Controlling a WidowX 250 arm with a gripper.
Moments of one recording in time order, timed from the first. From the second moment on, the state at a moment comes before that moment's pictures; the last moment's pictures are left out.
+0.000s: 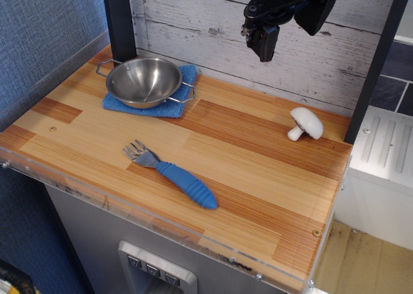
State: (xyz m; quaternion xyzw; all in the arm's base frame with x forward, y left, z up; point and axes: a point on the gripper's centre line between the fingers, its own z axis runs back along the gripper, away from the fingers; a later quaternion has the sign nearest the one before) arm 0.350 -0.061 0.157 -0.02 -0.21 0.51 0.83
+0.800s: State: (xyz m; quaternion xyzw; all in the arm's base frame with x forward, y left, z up) arm 0.321 0.007 0.130 0.11 -0.23 0.37 0.90
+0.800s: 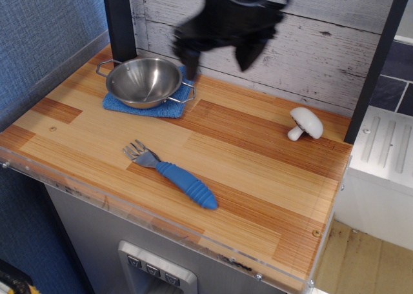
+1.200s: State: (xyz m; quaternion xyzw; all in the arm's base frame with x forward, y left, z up) arm 0.301 0.048 0.142 0.20 -0.24 0.13 0.94
